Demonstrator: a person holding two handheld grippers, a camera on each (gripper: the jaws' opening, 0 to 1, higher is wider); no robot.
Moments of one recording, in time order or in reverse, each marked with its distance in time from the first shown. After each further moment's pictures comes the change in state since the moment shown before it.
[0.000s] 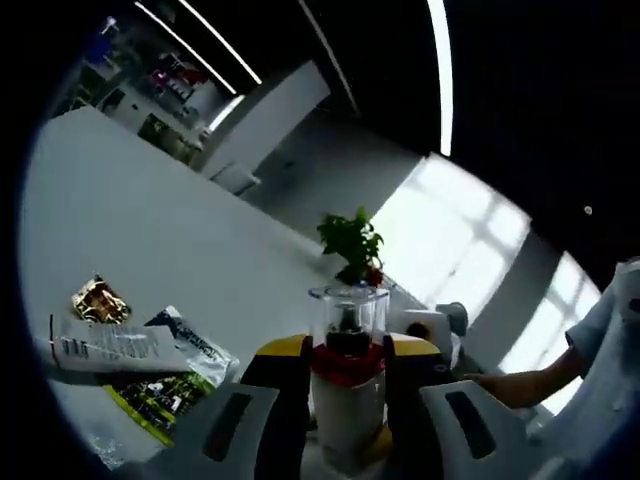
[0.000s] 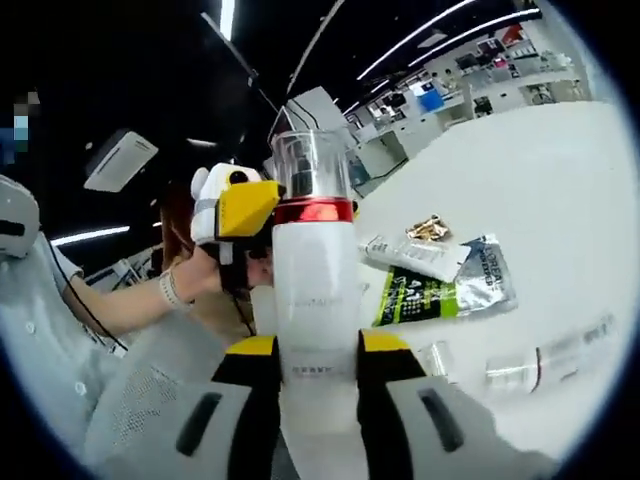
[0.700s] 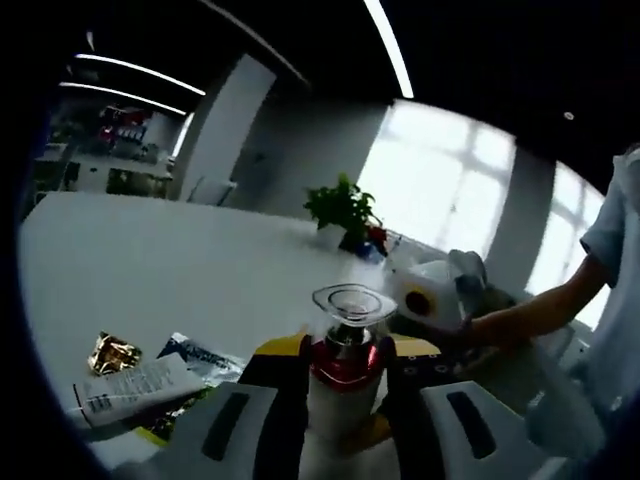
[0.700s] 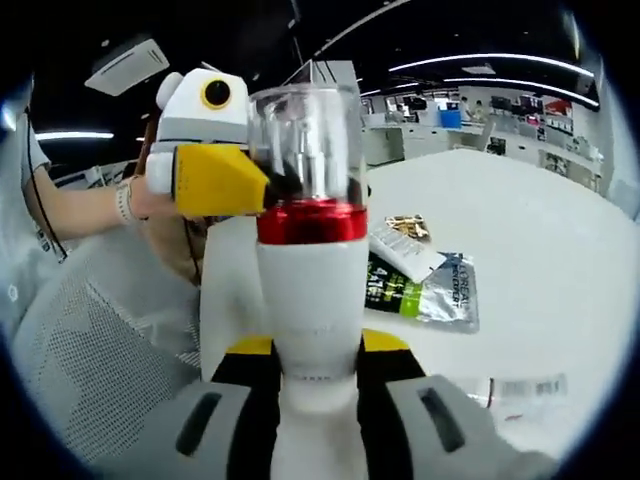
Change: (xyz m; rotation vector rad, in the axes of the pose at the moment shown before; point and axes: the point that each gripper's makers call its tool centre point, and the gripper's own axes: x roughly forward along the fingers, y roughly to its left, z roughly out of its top) left arm 0.006 -0.002 -0.026 0.299 0.132 0.024; right arm 0.011 -0.034 -0.027 -0.319 0.167 -0.153
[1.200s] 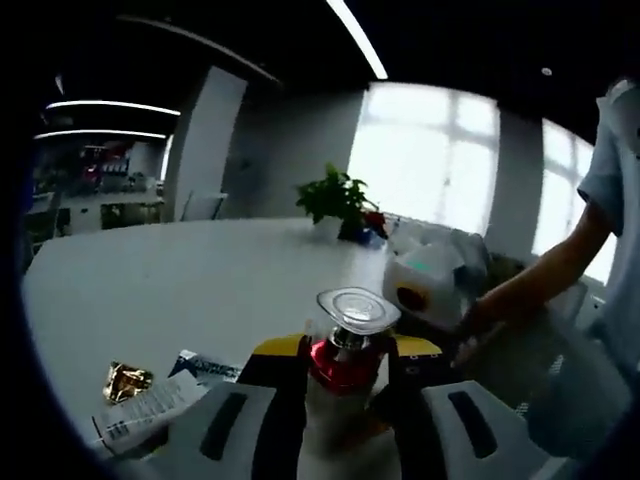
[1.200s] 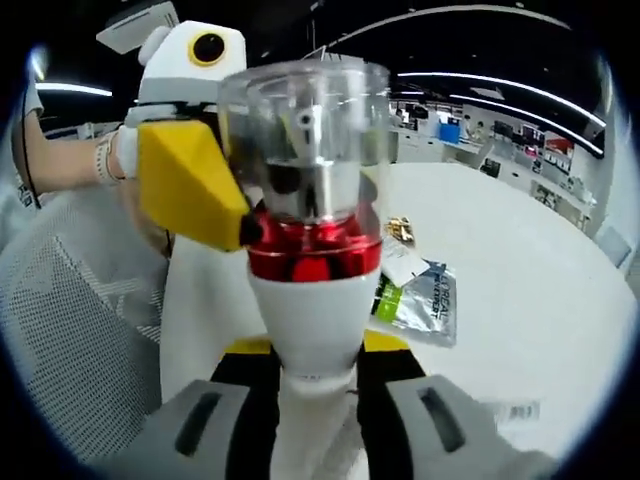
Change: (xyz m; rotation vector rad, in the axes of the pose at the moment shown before) left arm 0.007 -0.011 -0.007 0.141 0.032 0.006; right arm 0.007 -0.015 -0.006 -0.126 0.034 -0.082
